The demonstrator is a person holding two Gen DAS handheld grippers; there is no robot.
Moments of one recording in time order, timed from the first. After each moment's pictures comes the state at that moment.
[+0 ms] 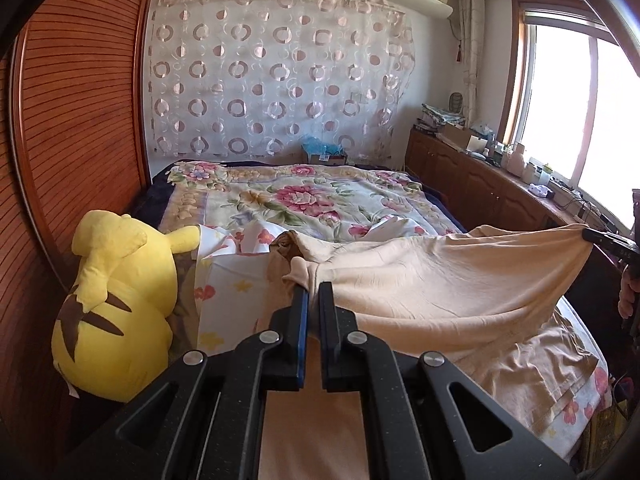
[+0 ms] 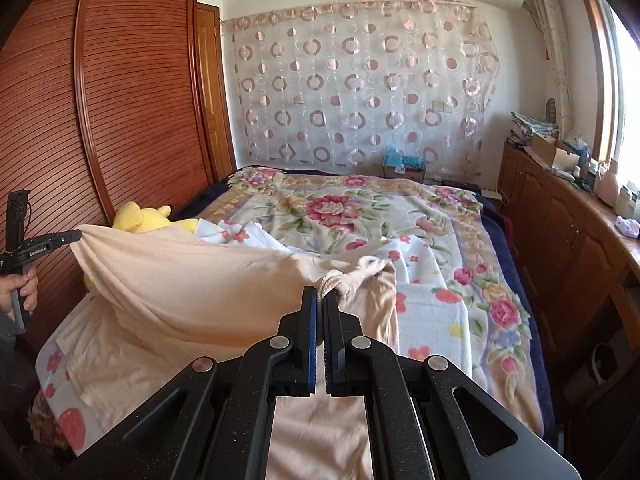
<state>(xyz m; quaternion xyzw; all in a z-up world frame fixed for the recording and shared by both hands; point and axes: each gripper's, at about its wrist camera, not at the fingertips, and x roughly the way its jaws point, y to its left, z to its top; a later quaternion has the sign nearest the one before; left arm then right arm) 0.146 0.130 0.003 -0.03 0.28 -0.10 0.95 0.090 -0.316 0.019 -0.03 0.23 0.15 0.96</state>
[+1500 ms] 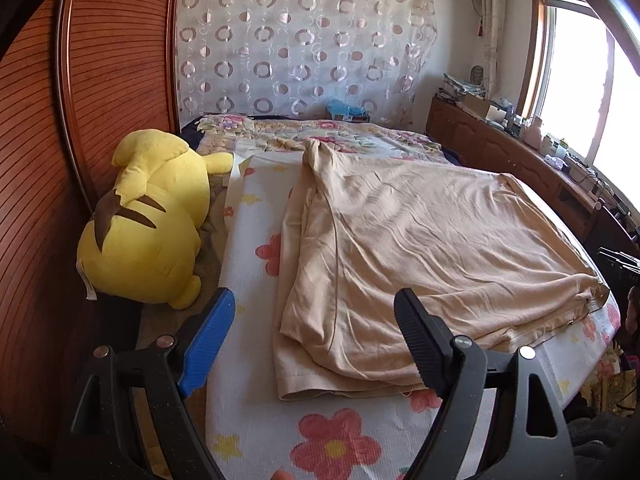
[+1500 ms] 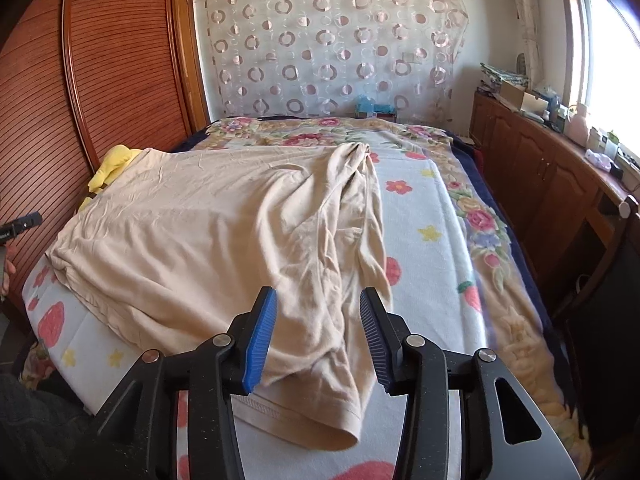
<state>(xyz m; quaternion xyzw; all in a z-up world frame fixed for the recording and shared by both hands) 0.054 0.146 -0.072 -0.03 0.34 -0.06 0.94 -0.016 -0.326 -0.085 -0.02 0.30 0.10 0.95</state>
